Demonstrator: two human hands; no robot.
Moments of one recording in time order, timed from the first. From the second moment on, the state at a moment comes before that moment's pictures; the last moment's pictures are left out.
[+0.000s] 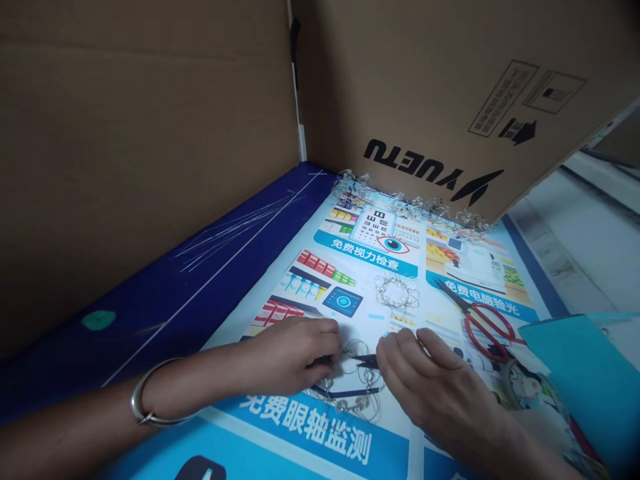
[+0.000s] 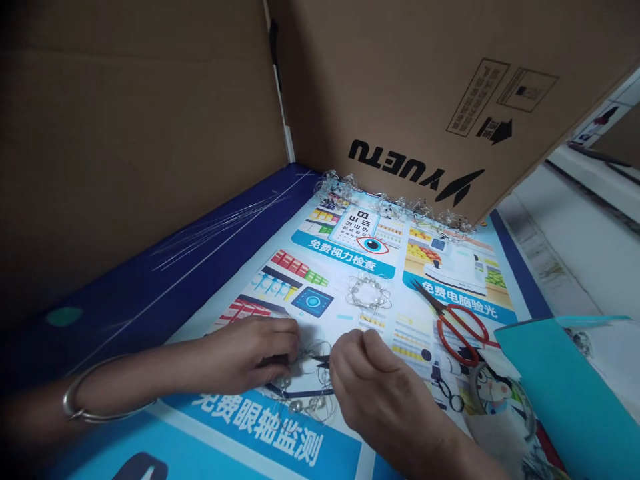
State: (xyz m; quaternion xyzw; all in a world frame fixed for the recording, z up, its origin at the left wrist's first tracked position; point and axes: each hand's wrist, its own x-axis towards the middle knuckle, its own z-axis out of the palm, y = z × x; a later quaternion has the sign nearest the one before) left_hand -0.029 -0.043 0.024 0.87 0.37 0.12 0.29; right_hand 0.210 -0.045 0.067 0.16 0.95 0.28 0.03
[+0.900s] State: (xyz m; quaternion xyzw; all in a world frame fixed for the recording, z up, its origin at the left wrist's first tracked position) left_hand -0.030 -0.039 0.023 0.88 0.28 0.18 0.33; right_hand 0.217 -0.045 0.040 0.40 0.91 0.06 0.03
